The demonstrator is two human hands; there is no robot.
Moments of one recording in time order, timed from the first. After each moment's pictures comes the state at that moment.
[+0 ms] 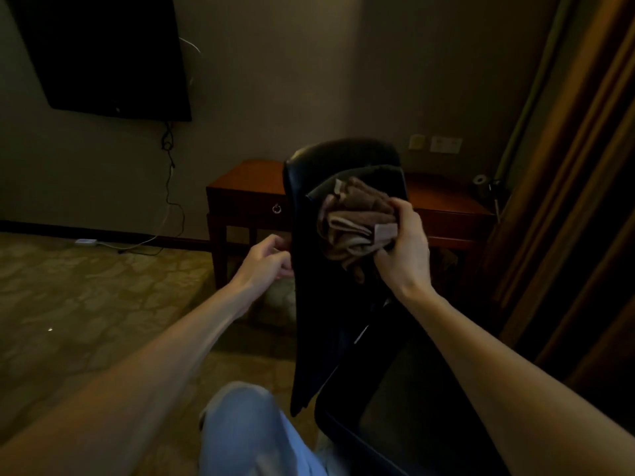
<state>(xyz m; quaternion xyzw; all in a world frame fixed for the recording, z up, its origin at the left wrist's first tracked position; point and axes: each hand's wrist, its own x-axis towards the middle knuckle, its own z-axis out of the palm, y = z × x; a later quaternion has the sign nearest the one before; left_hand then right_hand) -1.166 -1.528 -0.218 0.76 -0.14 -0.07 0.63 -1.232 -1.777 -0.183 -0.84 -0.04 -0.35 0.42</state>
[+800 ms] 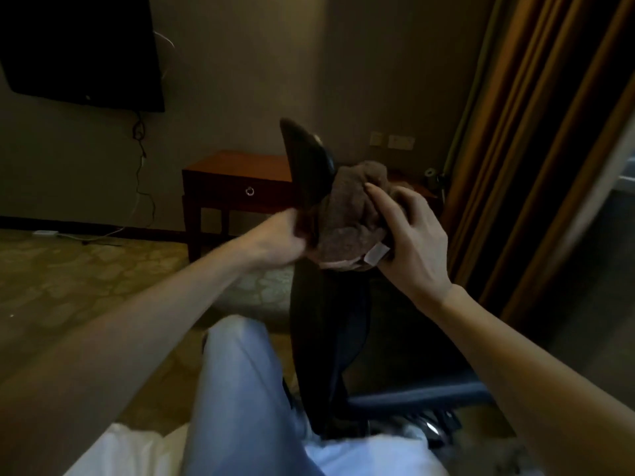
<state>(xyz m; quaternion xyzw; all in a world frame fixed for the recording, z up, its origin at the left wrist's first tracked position) -1.339 -1.555 -0.179 0.84 -0.36 -0.03 0.40 -1.418 -1.790 -0.205 -0.85 -0.13 -0.51 0.00</state>
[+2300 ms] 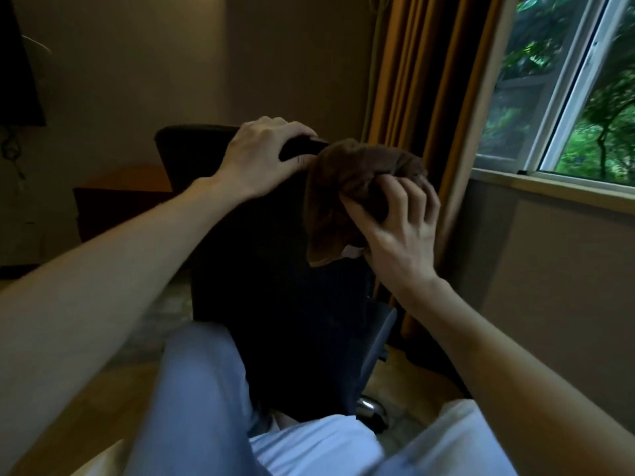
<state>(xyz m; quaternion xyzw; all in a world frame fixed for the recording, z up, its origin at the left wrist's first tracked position) -1.375 -1.659 -0.090 0.74 -0.50 0.35 0.28 -1.547 -1.848 -0.186 -0.78 0.02 -0.57 -0.24</state>
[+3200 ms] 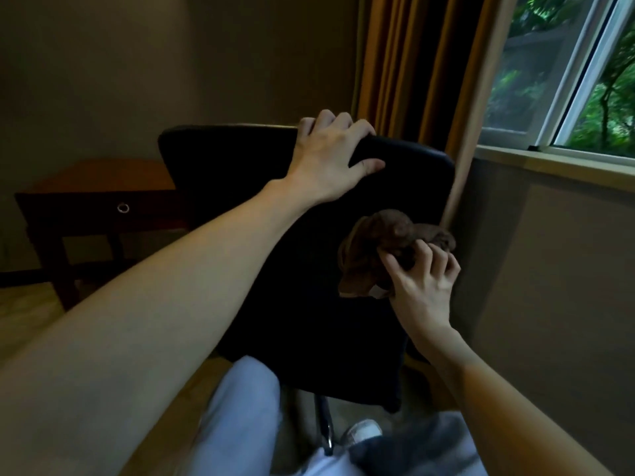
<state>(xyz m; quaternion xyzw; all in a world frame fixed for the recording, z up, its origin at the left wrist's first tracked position) -1.346 -1.851 -0.083 0.75 -0.52 0.34 0.20 -1.487 -2.013 -0.289 -0.82 0.16 -0.51 -0.21</state>
